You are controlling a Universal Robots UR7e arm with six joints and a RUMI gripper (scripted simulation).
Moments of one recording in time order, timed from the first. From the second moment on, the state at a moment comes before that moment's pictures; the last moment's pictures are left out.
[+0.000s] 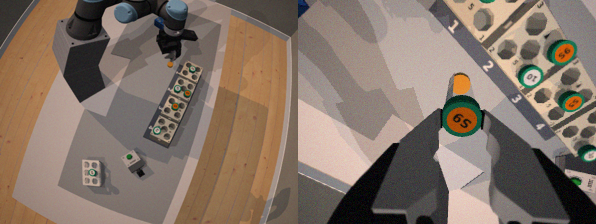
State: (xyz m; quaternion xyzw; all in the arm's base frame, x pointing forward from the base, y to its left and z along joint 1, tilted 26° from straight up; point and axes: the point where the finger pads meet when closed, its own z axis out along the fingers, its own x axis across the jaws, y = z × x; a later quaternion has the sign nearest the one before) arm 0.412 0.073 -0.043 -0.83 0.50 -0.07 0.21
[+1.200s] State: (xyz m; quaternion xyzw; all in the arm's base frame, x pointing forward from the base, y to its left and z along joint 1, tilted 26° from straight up) arm 0.444 -0.131 -0.096 -0.84 0.50 -0.07 0.21
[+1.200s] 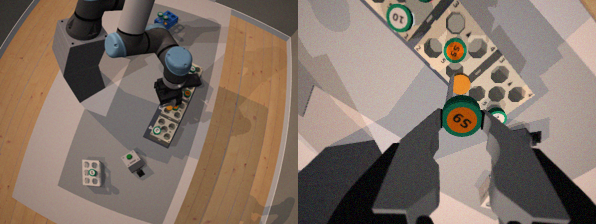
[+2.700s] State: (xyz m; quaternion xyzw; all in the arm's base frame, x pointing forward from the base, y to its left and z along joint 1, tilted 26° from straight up) arm 0.474 -0.229 -0.156 -0.84 0.50 -0.07 0.22
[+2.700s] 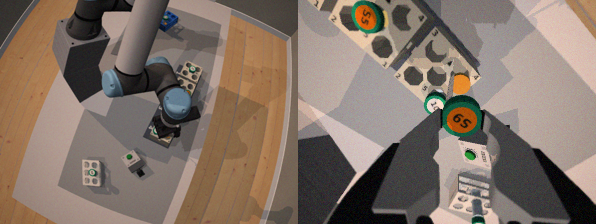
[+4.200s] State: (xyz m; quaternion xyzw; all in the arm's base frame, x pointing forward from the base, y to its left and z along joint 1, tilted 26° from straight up) arm 0.486 -0.218 -0.188 -0.84 0.50 -0.07 0.22
